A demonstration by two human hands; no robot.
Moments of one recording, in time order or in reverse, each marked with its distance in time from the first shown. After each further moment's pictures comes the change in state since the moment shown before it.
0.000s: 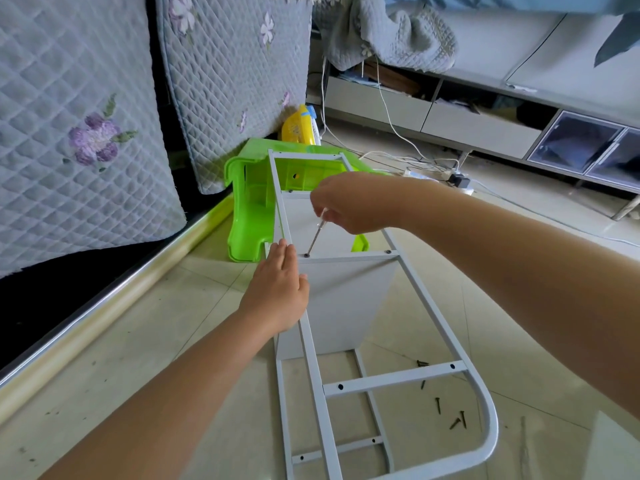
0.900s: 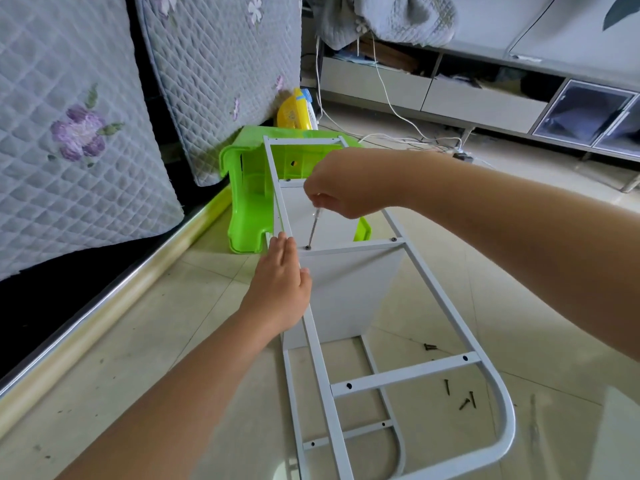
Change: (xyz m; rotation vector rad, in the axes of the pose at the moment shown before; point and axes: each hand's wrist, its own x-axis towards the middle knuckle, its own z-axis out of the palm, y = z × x) left_hand -0.004 -0.002 0.007 -0.075 0.037 0.026; right_hand 0.000 -0.003 -0.006 -0.100 -0.004 -0.060
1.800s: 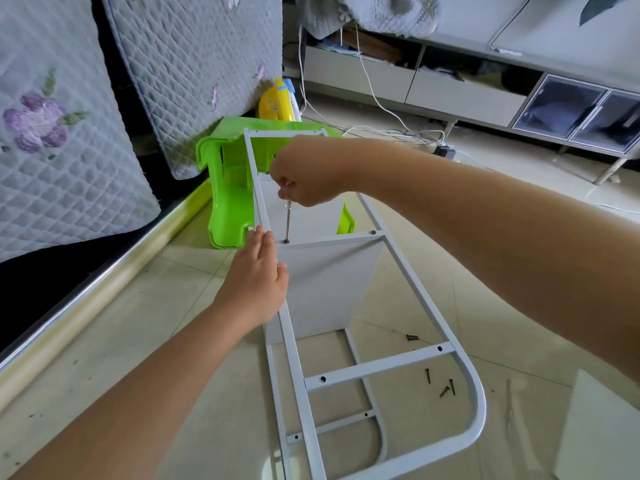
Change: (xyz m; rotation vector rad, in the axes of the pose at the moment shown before) left_hand 0.001 0.001 -0.003 0.042 0.004 -0.009; right_hand 0.016 -0.003 -0.004 0.055 0.019 0.089
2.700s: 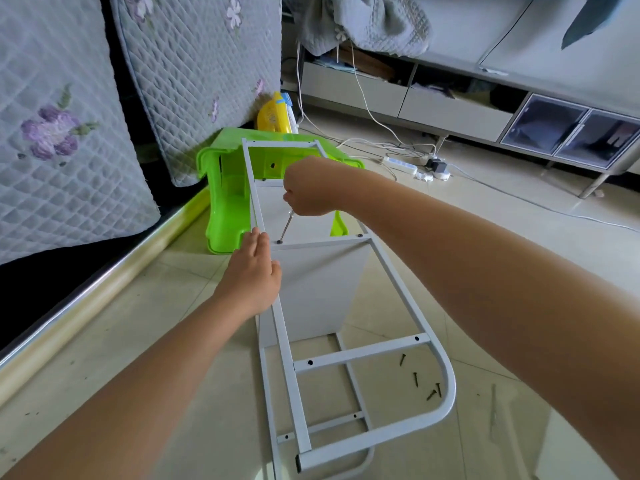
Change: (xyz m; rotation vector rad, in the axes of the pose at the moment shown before) left_hand 0.004 0.005 -0.005 0.001 -0.013 -0.033; right_hand -0.014 -0.009 0.002 0.152 -0.037 0.231
